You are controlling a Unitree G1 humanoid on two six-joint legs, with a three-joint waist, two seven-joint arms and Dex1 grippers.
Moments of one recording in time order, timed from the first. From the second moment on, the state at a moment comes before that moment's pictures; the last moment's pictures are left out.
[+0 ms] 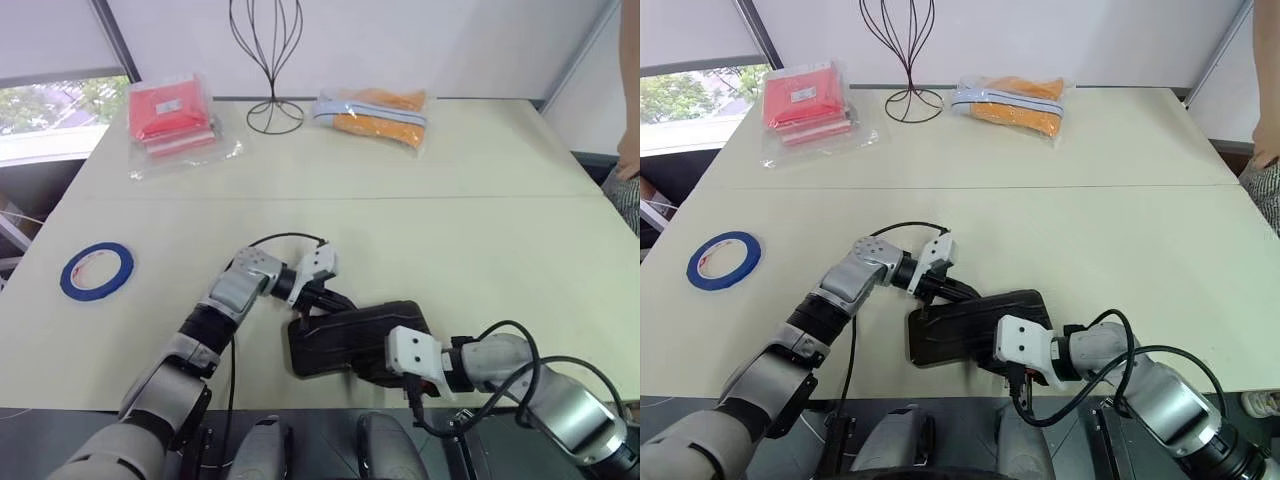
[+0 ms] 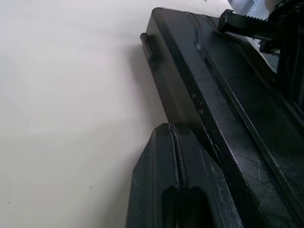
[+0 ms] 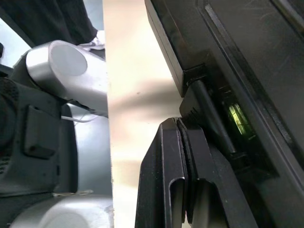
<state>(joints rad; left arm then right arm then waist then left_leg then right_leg) -0.72 0.27 -0.40 0.46 -0.14 0.29 -1.35 -0.04 -0.85 0.35 -0.58 0.18 0.48 0.93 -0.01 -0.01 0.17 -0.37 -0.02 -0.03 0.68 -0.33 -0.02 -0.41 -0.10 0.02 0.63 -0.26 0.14</state>
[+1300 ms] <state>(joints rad) -0.74 0.41 -0.21 0.36 -0.22 0.41 -1.35 -0.17 -1.02 -0.05 -0.66 0.41 0.63 1.10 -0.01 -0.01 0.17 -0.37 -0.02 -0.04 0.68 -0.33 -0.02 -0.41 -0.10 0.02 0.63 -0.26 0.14</state>
